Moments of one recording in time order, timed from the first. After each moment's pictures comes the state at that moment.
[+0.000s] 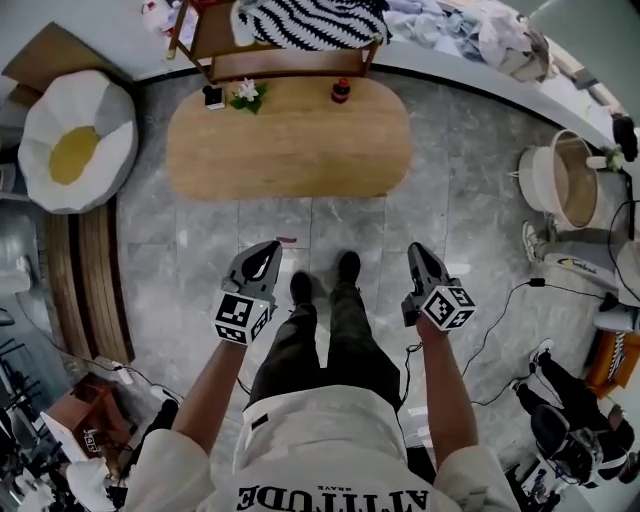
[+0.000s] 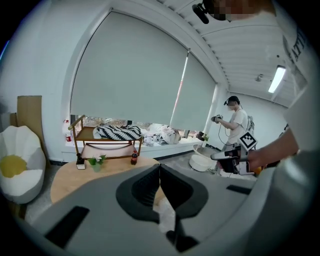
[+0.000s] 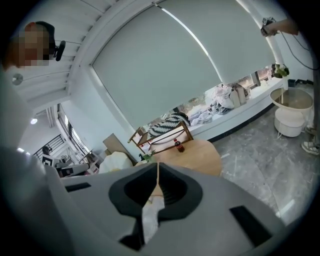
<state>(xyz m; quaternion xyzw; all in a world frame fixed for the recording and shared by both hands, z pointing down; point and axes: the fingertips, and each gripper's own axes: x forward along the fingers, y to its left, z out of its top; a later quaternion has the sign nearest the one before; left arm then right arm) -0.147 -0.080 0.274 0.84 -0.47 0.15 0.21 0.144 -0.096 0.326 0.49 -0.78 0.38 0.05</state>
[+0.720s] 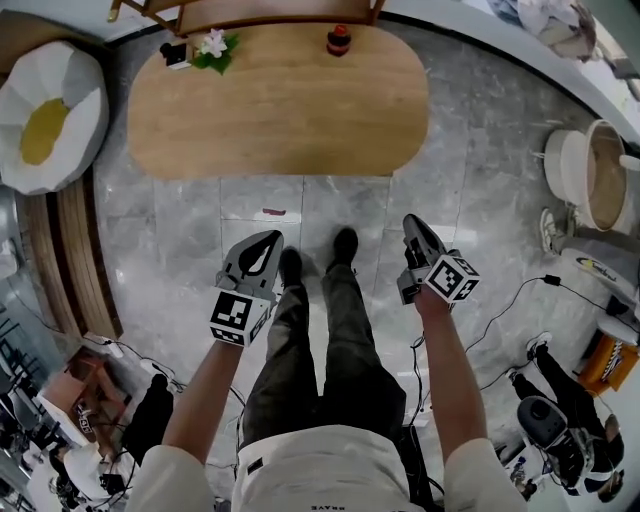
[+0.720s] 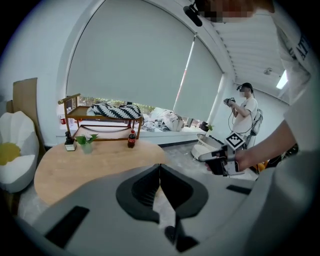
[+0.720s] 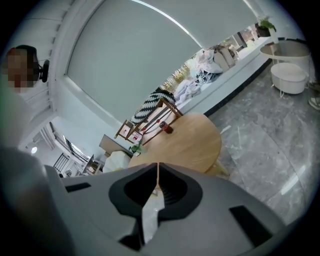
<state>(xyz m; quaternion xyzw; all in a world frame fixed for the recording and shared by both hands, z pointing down) -0.092 -0.126 0.415 0.83 -0.46 0.19 0.25 0.165 -0.171 0.507 0.45 -0.73 0.51 0.04</state>
